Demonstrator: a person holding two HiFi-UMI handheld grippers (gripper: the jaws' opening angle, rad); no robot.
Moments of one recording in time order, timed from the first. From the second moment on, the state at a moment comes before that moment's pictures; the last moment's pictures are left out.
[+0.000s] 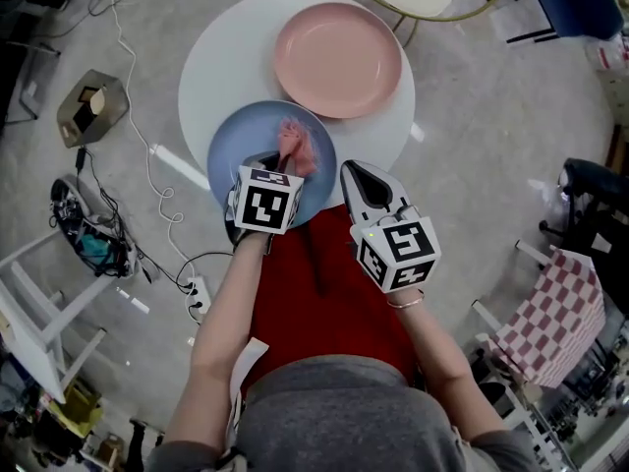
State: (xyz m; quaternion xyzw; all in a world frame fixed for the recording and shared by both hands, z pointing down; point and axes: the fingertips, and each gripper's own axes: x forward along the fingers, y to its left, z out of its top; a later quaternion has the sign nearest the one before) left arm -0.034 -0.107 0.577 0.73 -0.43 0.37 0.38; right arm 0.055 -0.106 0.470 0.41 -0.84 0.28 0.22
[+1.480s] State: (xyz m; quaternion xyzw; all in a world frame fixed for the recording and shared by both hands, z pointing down) left arm -0.152 -0.045 0.566 0.61 -0.57 0.41 0.38; right arm -0.030 -0.079 0.478 0.27 -0.89 0.26 0.26
